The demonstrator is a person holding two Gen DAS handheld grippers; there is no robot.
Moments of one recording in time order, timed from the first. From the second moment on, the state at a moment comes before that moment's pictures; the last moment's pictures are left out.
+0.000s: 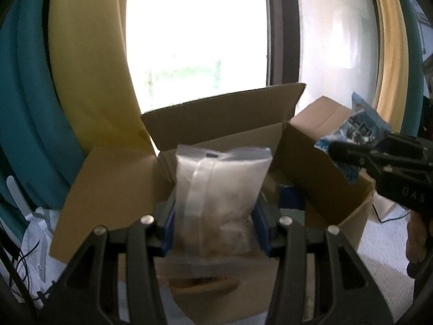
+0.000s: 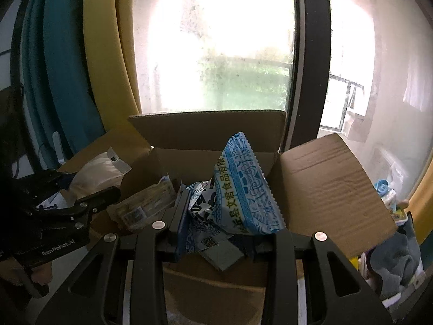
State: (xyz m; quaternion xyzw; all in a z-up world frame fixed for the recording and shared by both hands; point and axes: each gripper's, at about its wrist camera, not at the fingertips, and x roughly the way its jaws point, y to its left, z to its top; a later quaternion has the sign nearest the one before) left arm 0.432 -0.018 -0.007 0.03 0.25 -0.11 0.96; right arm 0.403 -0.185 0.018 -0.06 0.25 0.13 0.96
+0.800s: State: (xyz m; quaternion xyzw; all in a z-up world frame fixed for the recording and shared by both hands) left arm 0.433 -0.004 0.001 -0.02 0.24 -0.09 0.97; right arm 0.427 -0.183 0.020 -0.04 0.25 0.10 0.96
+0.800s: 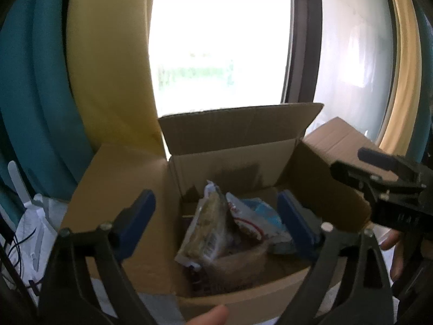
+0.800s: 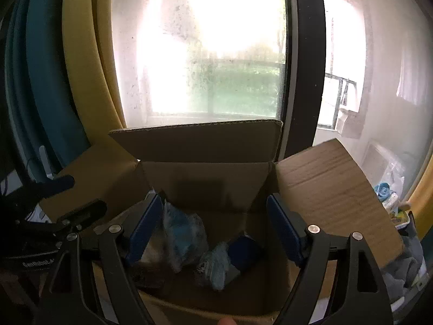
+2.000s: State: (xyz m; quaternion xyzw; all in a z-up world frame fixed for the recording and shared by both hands) left arm 0.288 -0.018 -0.002 -0.01 0.23 -0.13 0.96; right arm 0.274 -0.214 -0.001 -0.05 0.26 0.08 0.96
